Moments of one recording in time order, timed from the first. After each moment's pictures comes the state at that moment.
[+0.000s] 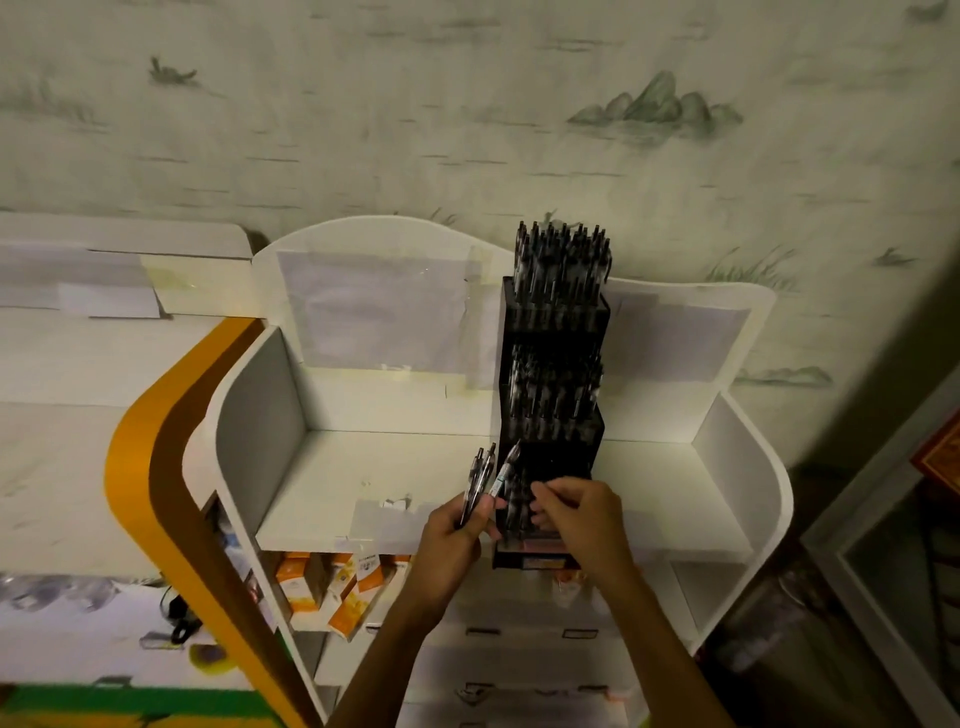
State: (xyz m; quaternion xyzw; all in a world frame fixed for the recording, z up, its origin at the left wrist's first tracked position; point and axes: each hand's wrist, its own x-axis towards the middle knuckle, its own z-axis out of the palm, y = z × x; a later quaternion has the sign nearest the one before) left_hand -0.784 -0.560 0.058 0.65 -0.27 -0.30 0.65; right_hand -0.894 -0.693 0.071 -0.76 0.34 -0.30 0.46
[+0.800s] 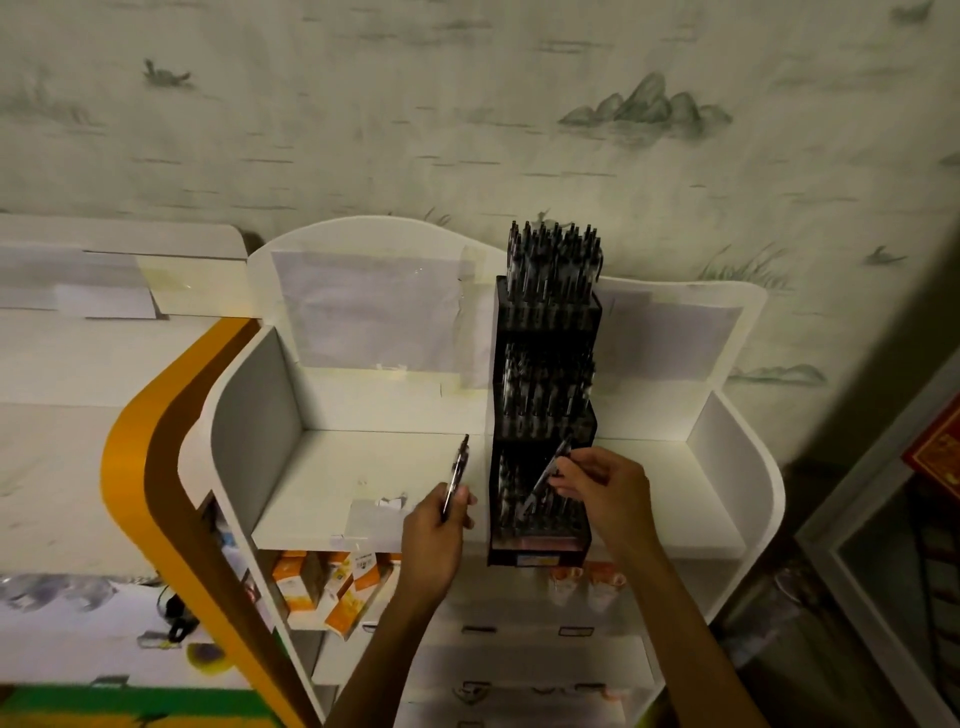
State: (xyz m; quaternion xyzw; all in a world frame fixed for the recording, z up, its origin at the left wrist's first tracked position) left_hand -0.777 -0.562 0.047 0.76 -0.28 -0.12 0.57; right_hand -0.911 -0.717 0.094 -0.68 0.31 -0.37 0.55
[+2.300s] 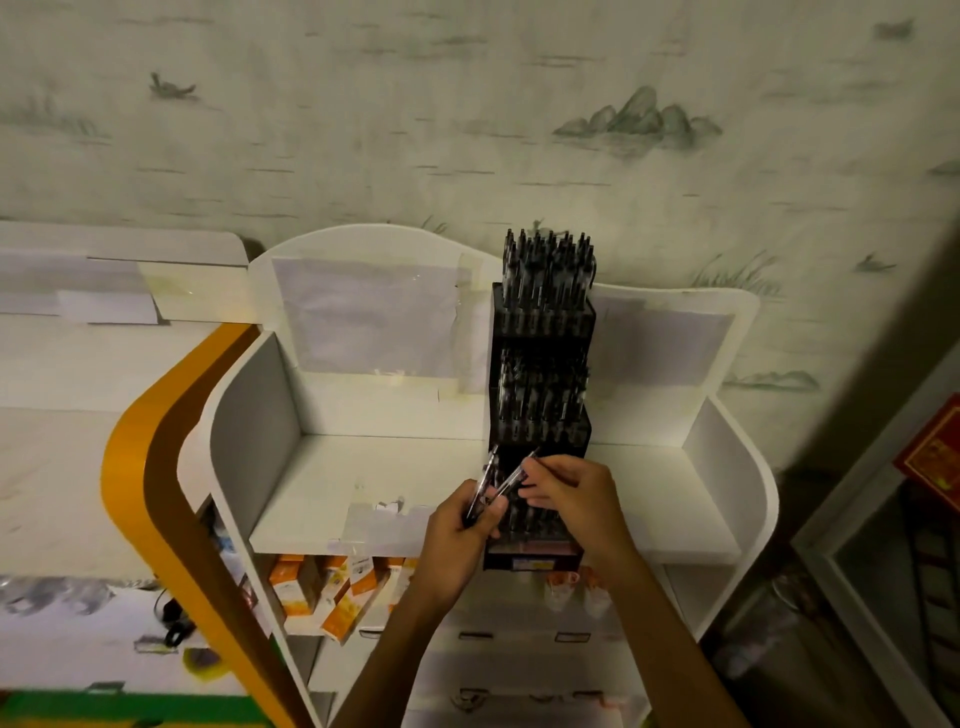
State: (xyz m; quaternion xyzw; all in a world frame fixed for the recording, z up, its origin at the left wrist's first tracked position) left_hand -0.800 -0.568 0.071 0.66 -0.36 -0.23 0.62; right_hand -0.900 -0.697 0.105 -0.69 0.28 -0.32 0.58
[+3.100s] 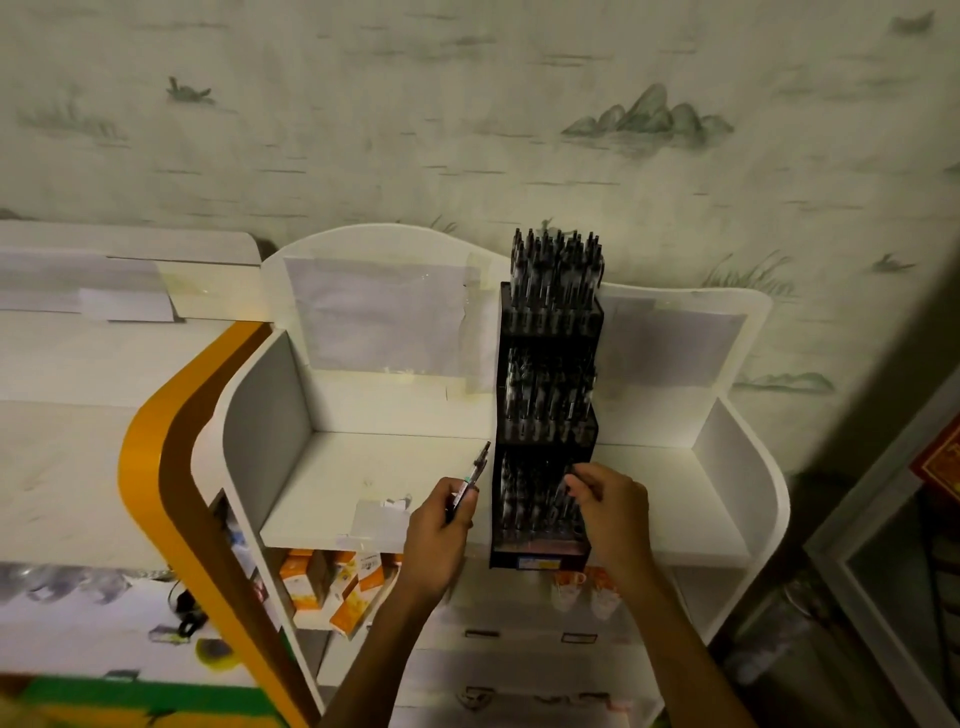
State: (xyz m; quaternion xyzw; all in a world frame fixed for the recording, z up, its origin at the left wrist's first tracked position) left_hand -0.781 -0.560 0.056 0.74 -0.31 -0.14 0.57; right_hand -0.916 -0.720 0.078 -0.81 0.33 -0.39 0.30
